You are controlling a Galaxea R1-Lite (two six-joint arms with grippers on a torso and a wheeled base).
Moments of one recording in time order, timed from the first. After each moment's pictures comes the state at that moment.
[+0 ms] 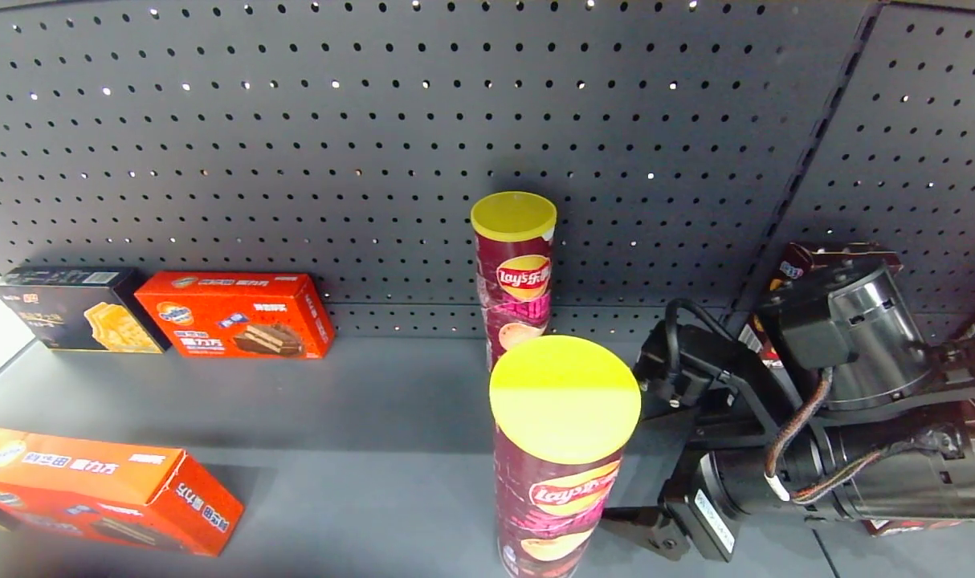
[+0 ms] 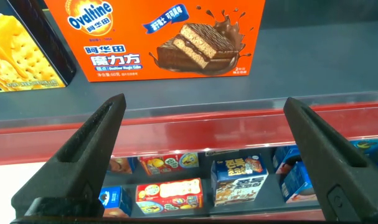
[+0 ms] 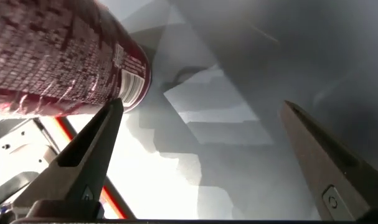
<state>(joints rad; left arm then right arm) 0.00 0.00 0.00 0.00 -0.08 0.04 0.81 1.54 -0.97 0.12 0.01 -0.15</state>
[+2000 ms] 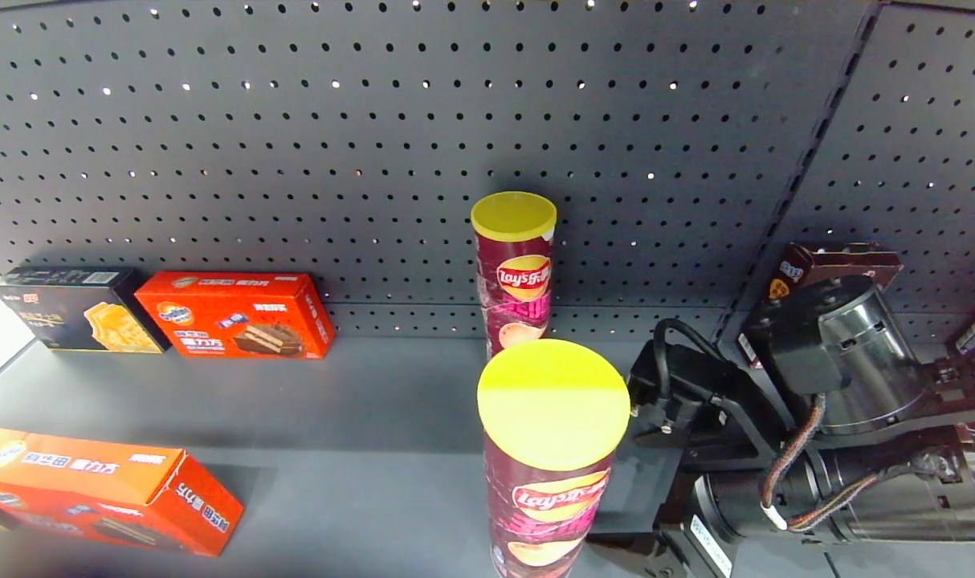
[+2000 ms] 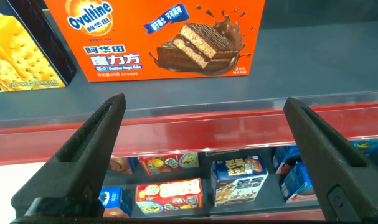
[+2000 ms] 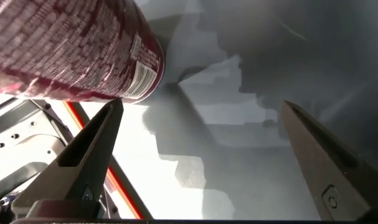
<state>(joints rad) 0.00 0.00 0.00 0.00 -0.08 0.04 0.84 1.54 -0.95 0.12 0.01 -0.15</state>
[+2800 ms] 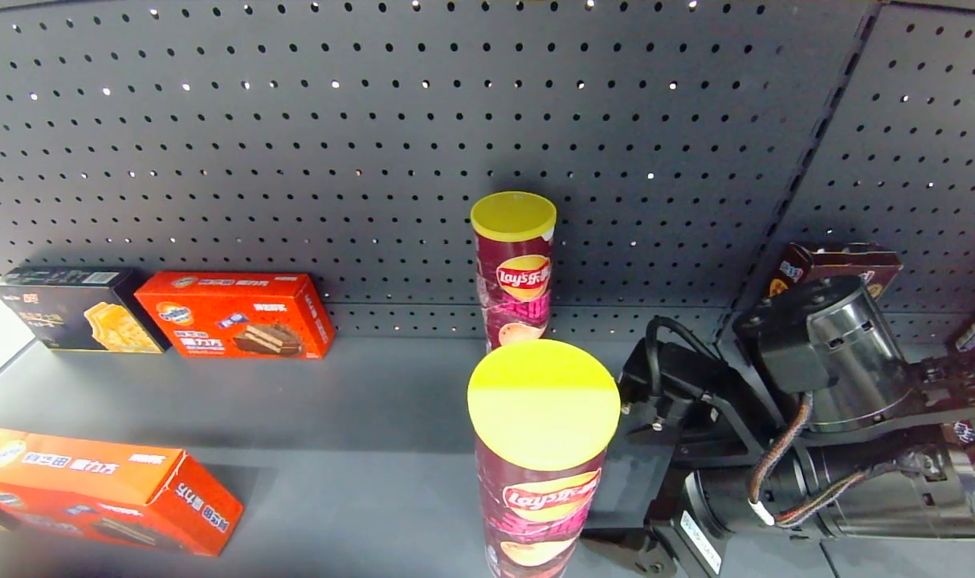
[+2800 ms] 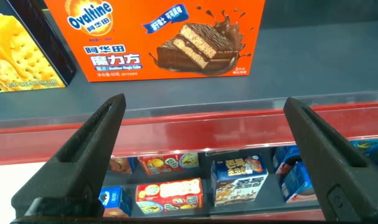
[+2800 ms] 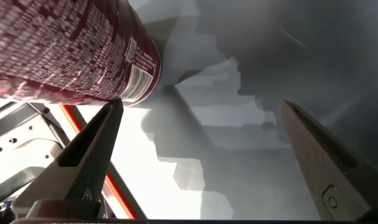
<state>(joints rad) 0.00 0.00 0.00 0.00 -0.08 0.04 0.85 1.56 -0.95 0.09 0.02 -0.15</state>
